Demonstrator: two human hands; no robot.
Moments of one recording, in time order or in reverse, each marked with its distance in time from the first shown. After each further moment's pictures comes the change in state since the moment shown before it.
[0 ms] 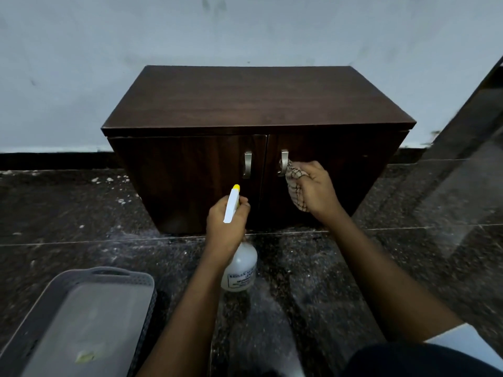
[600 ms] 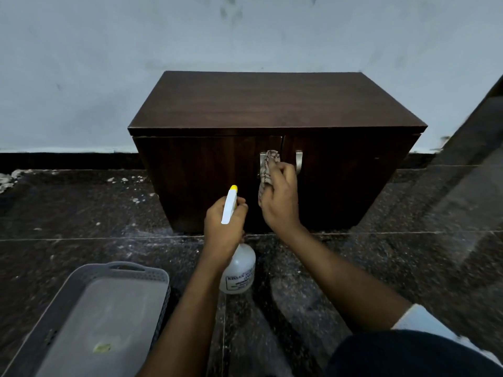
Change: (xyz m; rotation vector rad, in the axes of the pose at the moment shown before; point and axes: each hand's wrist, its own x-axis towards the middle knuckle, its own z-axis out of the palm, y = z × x) left_hand -0.011 0.006 -0.033 -0.013 0.041 0.060; right_hand -0.026 -0.003 0.102 -0.359 0.214 -0.385
